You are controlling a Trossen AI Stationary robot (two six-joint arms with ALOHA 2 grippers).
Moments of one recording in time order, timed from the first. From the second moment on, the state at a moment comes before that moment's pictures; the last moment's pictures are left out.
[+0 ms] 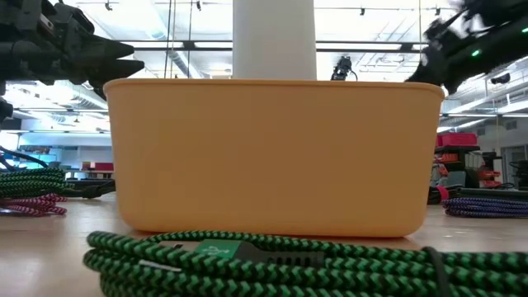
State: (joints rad) left arm 0.11 0.01 0.01 0.12 0.02 -0.17; right arm -0.21 0.50 0.34 -0.17 0.48 0.02
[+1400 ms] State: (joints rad) left arm 0.11 0.01 0.01 0.09 0.03 -0.17; right arm -0.17 1.27 0.70 -0.72 0.11 0.20
